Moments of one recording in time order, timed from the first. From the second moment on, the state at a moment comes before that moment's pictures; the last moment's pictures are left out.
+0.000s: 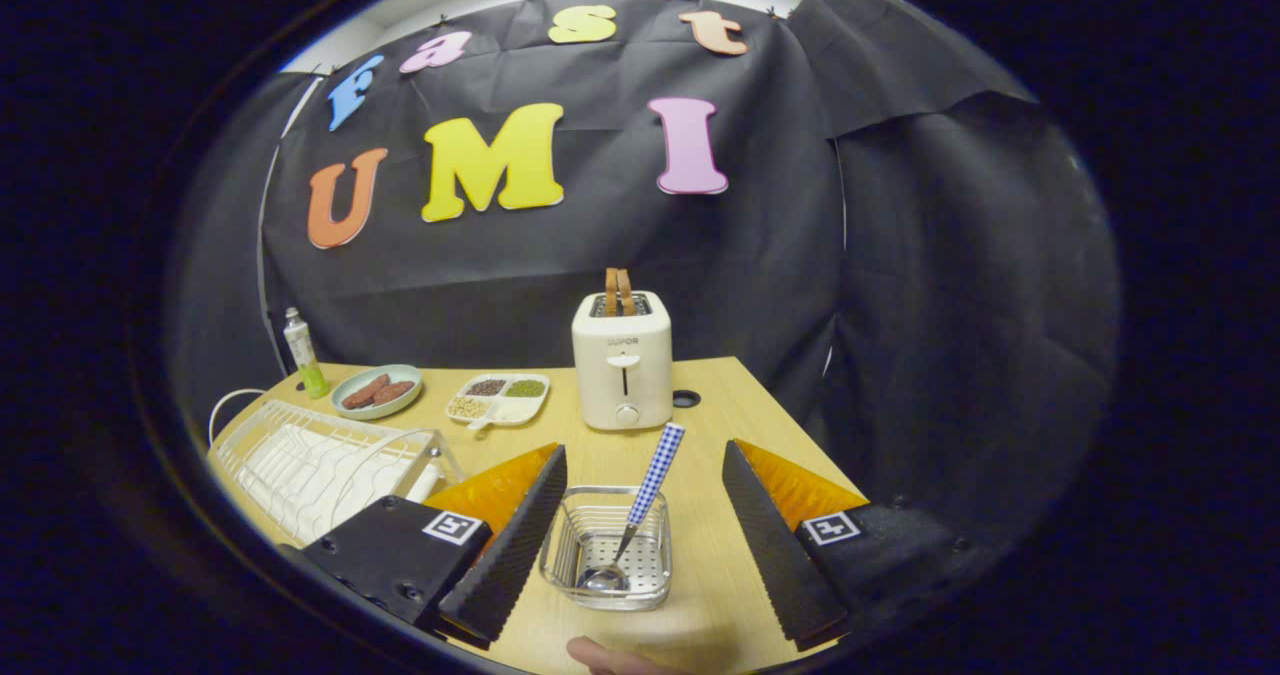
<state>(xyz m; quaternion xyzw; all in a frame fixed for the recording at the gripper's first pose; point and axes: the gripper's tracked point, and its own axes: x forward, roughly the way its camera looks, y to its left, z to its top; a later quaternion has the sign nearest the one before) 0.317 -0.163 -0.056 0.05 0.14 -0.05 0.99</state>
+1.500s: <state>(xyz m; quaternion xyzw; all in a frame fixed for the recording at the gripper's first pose) 0.177 -0.049 0.161 0.04 -0.05 0.01 1.00</state>
